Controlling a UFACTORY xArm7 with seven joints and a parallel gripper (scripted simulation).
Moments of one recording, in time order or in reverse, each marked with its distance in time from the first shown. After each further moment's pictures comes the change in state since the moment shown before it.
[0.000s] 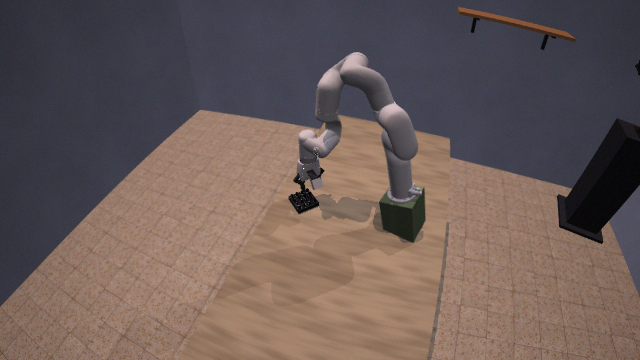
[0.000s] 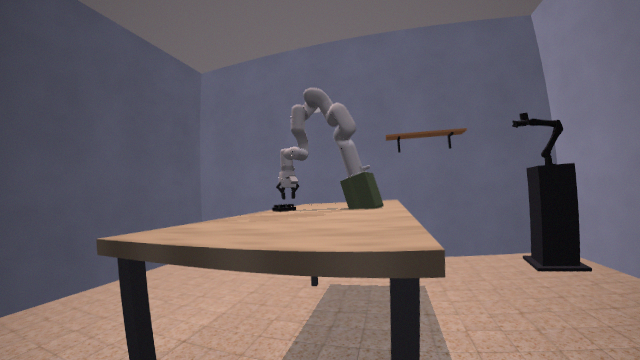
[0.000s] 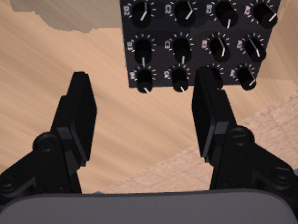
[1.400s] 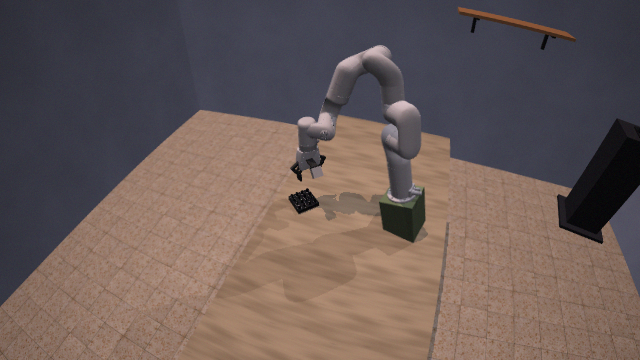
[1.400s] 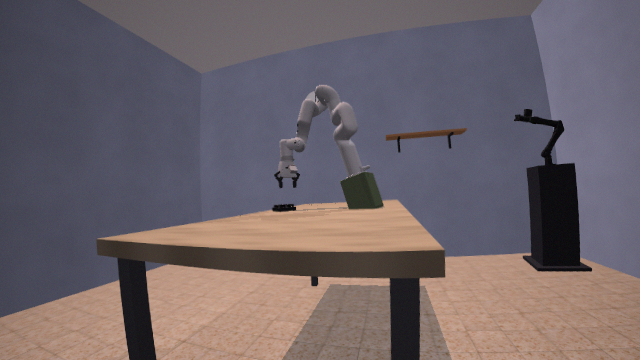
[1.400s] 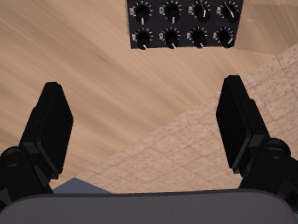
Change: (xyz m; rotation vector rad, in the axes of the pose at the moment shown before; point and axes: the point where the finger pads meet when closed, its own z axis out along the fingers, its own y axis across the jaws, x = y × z) arm -0.001 0.000 -0.060 -0.005 0.007 -0.001
